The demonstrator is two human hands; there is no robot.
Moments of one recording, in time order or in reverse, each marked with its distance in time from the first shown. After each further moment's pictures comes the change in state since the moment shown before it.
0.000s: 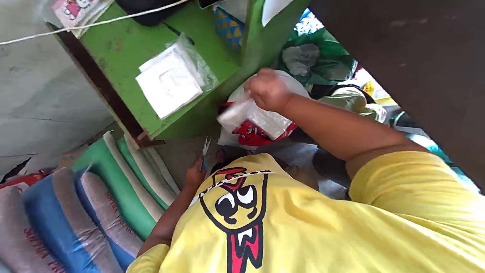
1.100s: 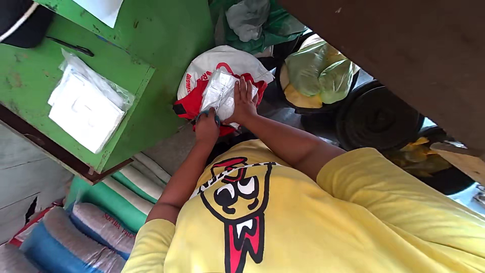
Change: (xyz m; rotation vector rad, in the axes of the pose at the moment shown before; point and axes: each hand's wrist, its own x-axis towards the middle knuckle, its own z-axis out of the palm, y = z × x) left_hand 0.065 0.303 0.023 0.391 0.080 0.297; right_hand -0.207 0.054 0.068 -0.033 -0.483 1.313
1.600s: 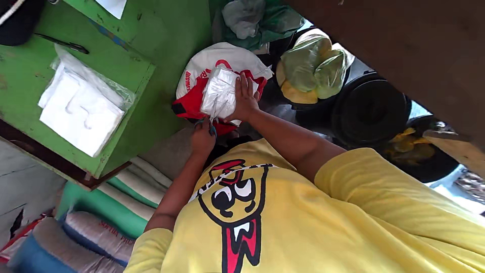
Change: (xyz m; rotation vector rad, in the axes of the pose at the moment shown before) left_hand -0.023 -0.049 0.026 -0.151 -0.009 0.019; right_hand -0.002 -0.002 -0.006 -0.027 -0.018 0.015
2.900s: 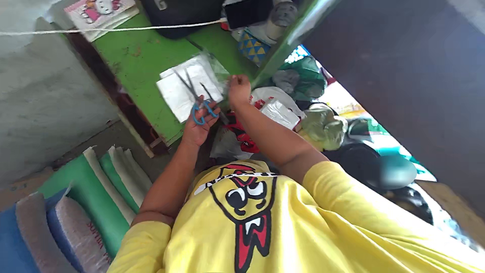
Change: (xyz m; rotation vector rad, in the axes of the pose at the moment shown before) left_hand -0.046 -0.198 -0.167 -2.011 0.013 0.610; right_hand -0.023 -0.343 -0.033 0.971 0.427 -0.167
